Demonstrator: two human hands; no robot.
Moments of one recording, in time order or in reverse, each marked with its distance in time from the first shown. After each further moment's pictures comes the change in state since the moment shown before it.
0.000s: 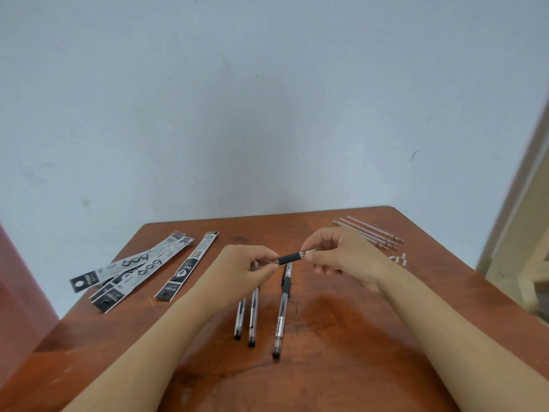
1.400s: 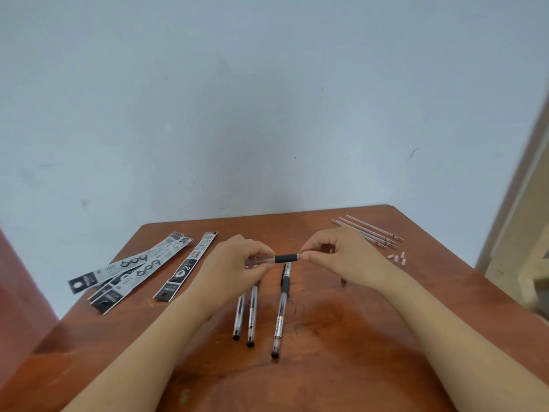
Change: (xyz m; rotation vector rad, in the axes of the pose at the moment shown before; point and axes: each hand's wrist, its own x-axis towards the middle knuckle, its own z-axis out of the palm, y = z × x) left_hand 0.001 0.000 -0.003 0.080 0.122 0.064; right_hand -0.002 -0.002 0.001 -0.469 0.074 -0.211
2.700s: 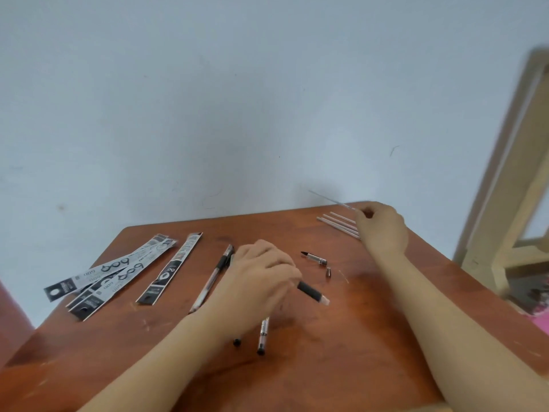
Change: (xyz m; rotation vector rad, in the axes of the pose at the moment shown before) left_hand -0.009 0.020 0.026 0.213 0.048 0.459; right_hand 0.013 0.060 -0.027 -0.159 0.711 0.521
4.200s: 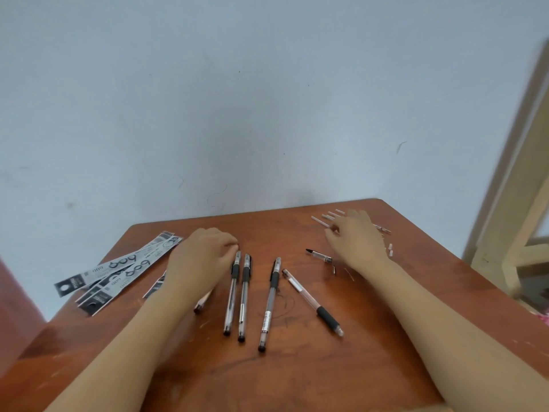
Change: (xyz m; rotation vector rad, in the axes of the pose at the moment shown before) left_hand -0.009 -0.053 -0.019 0.126 -0.061 -0.574; right_hand -0.017 -0.010 0.022 -0.360 -0.302 -0.354
